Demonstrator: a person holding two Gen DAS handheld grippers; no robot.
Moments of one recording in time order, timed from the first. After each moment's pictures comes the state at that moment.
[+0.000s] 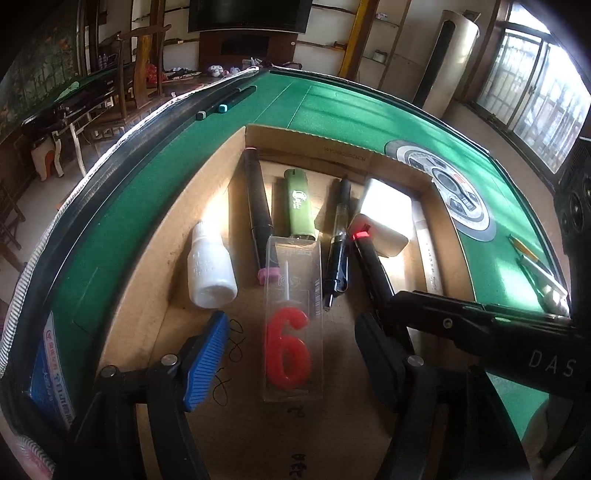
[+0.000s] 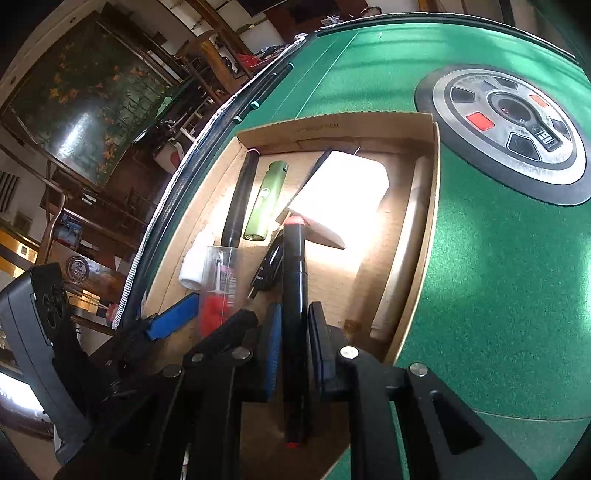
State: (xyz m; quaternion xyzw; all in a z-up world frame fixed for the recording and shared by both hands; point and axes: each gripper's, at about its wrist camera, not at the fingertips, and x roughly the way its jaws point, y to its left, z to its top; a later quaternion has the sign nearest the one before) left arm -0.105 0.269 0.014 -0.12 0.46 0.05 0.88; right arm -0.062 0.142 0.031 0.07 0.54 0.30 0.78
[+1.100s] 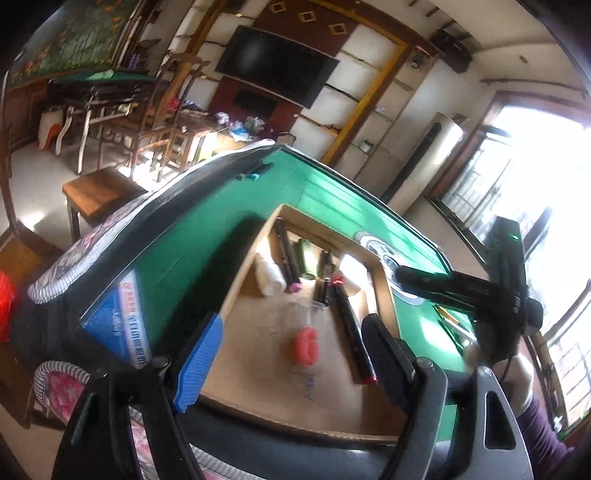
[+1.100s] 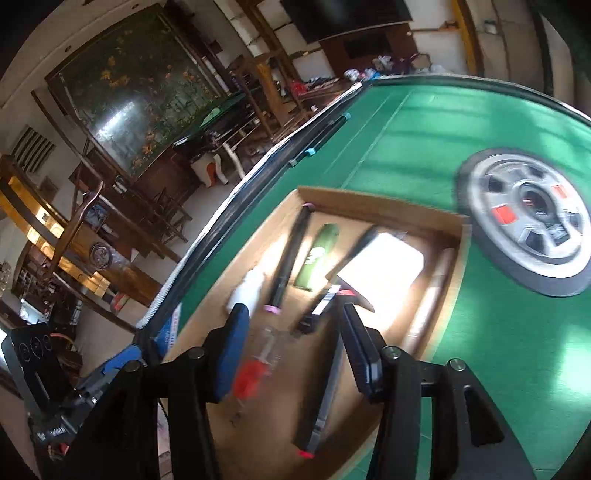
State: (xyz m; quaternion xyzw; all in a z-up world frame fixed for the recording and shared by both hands) left arm -0.241 0.328 0.065 -0.25 0.30 0.01 0.92; right arm -0.067 0.113 0.081 0.03 0.45 0.35 0.82
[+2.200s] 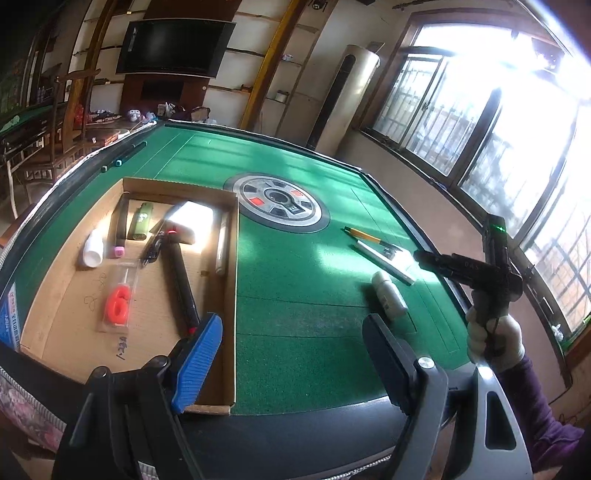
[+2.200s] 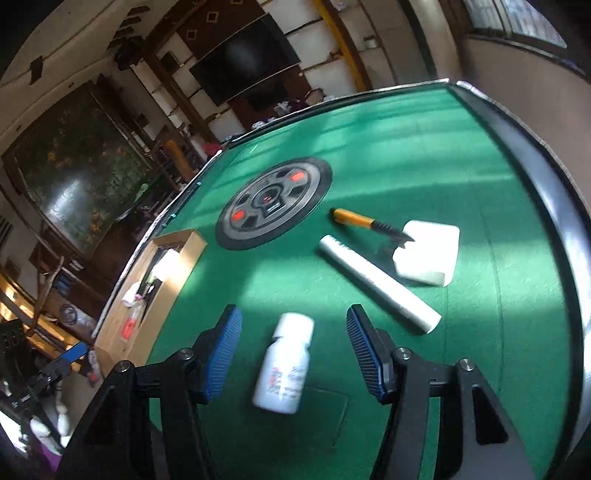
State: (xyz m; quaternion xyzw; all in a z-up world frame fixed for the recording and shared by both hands) left arm -0.224 0.155 0.095 -0.15 0.35 -0.12 0.92; right arm -0.100 -0.188 0.082 0.11 0.40 0.22 0.88
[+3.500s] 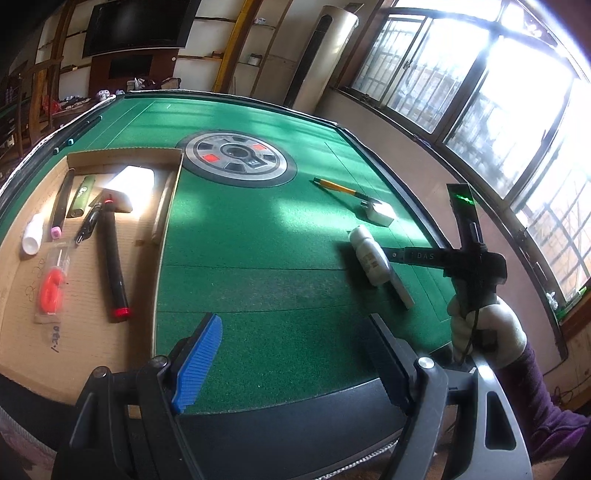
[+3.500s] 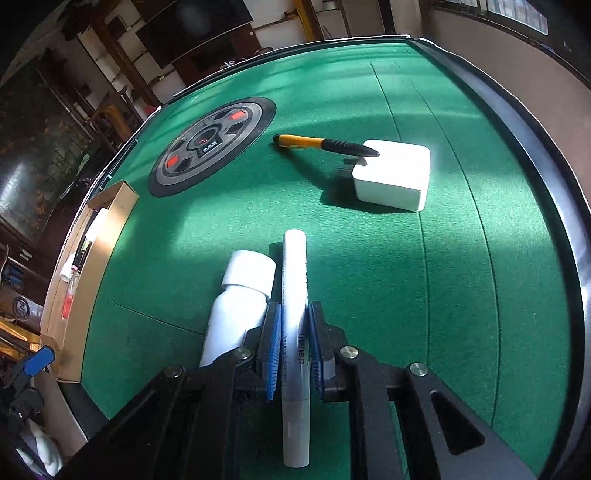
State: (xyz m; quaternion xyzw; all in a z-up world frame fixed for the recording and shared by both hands) left arm -0.200 0.099 0.070 -0.12 0.42 -0.16 0.89; right arm -0.096 -0.175 0.029 0.07 0.50 0.13 0.85
